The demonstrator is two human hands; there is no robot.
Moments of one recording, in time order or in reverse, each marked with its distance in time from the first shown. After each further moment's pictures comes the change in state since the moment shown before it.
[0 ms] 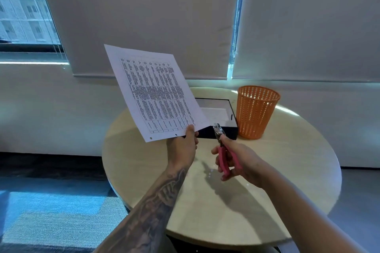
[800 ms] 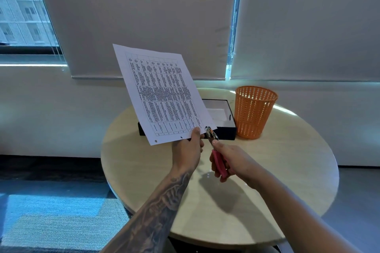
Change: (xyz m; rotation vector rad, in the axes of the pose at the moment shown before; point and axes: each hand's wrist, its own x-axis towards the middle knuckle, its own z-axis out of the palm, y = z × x) left_hand -0.009 -0.003 0.009 0.010 -0.069 0.009; right_hand -0.002 0.003 0.011 -0.181 0.052 -0.094
